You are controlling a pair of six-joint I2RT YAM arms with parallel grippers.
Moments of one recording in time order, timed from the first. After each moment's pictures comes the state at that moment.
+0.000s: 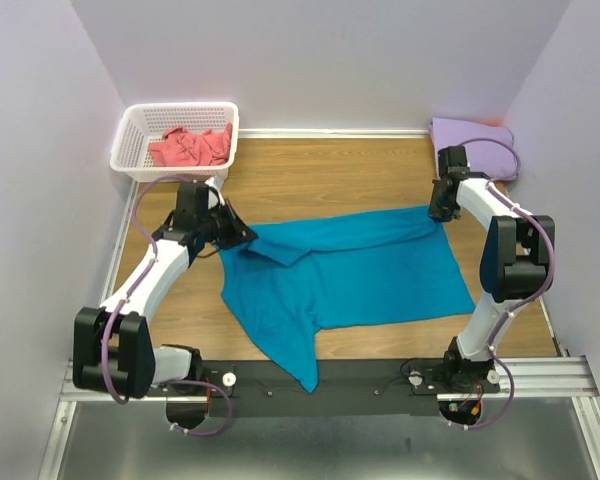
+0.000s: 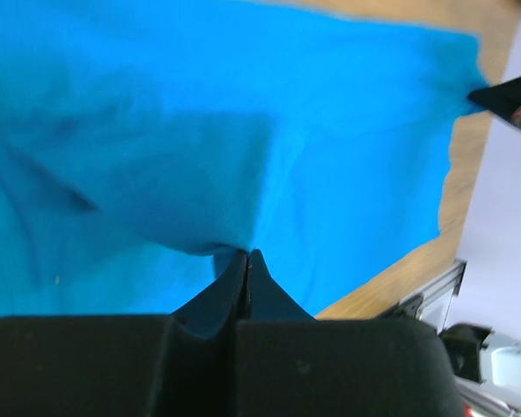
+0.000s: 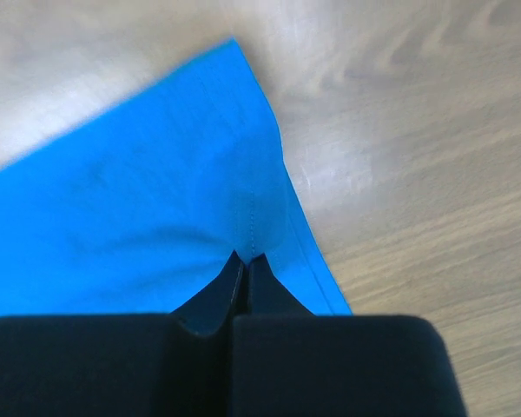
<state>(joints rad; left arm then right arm) -0.16 1.25 0.79 -0.32 0.46 -0.66 0.01 1.85 1.29 -0.58 0.22 0.25</state>
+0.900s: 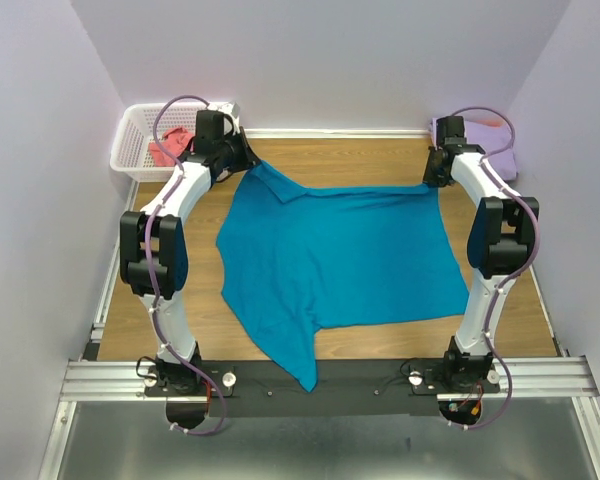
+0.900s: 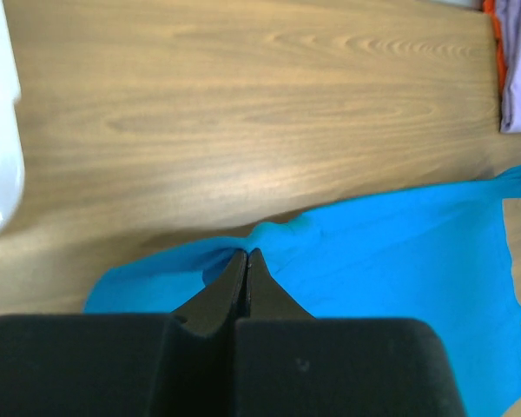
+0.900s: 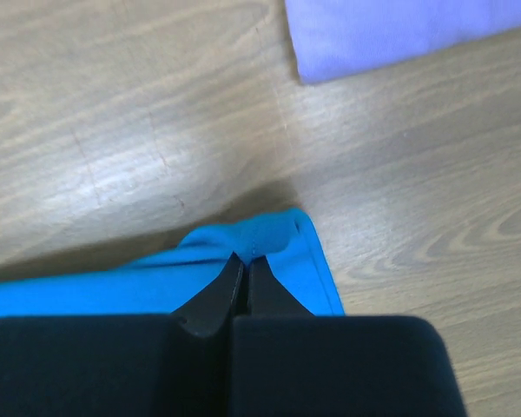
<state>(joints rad) -0.14 1.92 1.56 -0.23 0.35 -0.41 0.01 2.09 1.70 -0.58 0.17 0.23</state>
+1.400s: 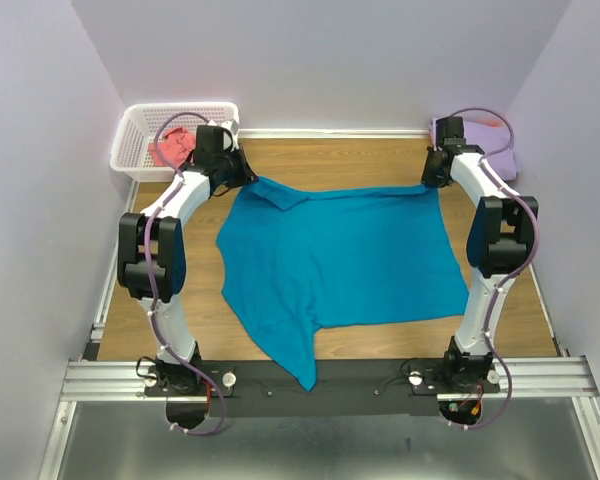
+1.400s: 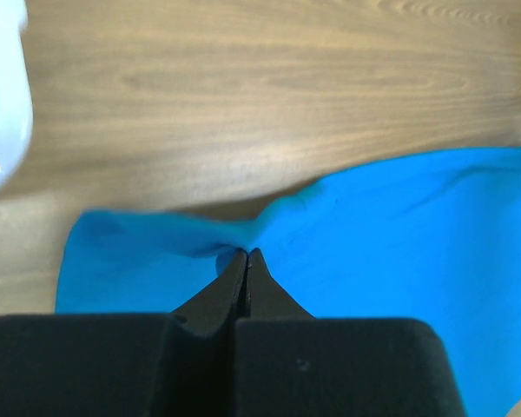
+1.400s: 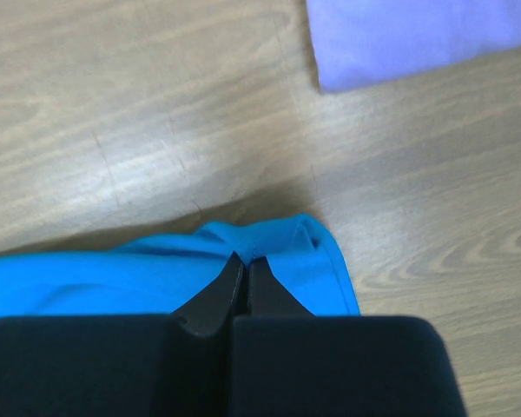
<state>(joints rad) -0.13 1.91 1.48 -0.23 0.35 -0.40 0.01 2.10 1.73 -0.57 0.13 0.24</state>
